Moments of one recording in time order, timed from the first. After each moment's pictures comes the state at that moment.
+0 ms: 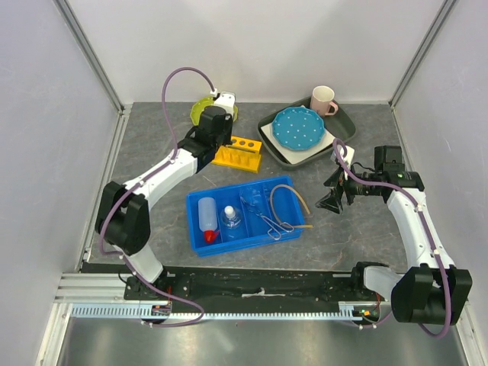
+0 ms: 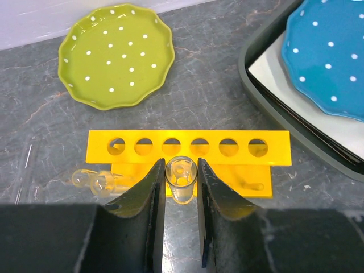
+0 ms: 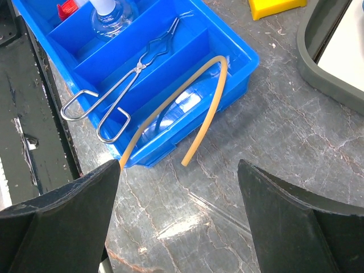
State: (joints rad) left arm -0.52 1.68 1.33 -0.08 -0.28 -0.06; right arm -0.08 1.13 0.95 -0.88 -1.02 -0.80
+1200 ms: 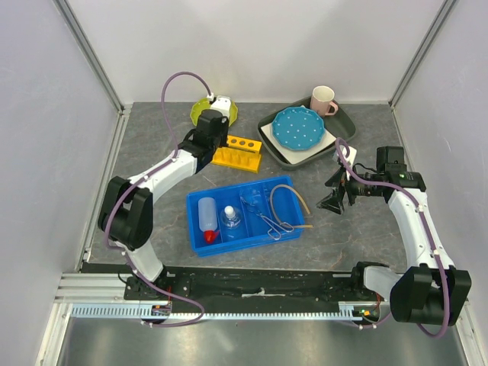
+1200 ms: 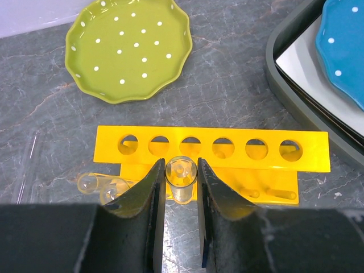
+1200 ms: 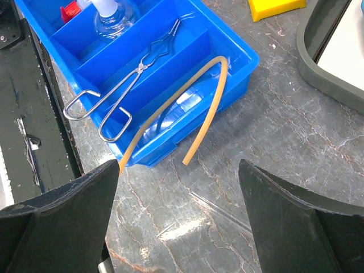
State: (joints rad) left arm -0.47 1.73 1.28 0.01 -0.28 -0.04; right arm -0.10 1.13 0.95 -0.90 -1.04 -0.82
